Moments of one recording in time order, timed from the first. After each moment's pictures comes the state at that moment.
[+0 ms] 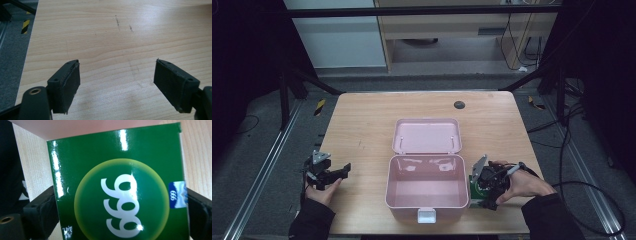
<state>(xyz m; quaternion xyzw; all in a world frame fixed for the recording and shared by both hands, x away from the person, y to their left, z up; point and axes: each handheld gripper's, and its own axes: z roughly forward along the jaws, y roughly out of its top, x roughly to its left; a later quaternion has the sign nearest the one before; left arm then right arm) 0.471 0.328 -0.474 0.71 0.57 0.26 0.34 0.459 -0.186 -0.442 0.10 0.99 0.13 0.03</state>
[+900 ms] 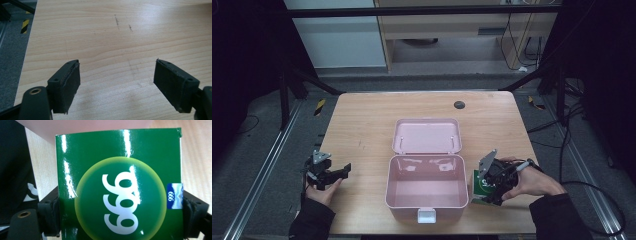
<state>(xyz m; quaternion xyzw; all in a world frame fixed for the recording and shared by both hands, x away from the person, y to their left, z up) 0.471 0.327 -0.474 0.71 0.56 0.25 0.33 0.456 -0.201 -0.415 0.11 0.98 0.16 0.04</state>
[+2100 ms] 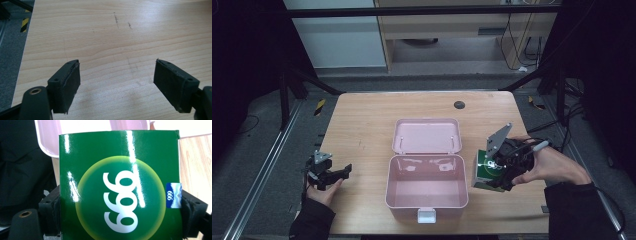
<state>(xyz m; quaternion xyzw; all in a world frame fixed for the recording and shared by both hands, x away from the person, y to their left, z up) 0.472 0.325 -0.475 0.71 0.57 0.25 0.33 0.447 -0.197 -0.309 0.11 0.97 0.18 0.07</state>
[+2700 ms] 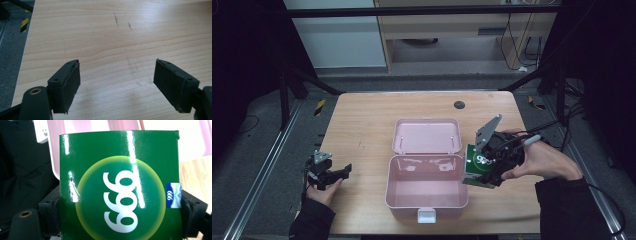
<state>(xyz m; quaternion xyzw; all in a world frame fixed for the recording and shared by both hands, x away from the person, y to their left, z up) 0.472 0.325 -0.475 0.71 0.57 0.25 0.33 0.448 -0.168 -0.284 0.11 0.97 0.19 0.07</state>
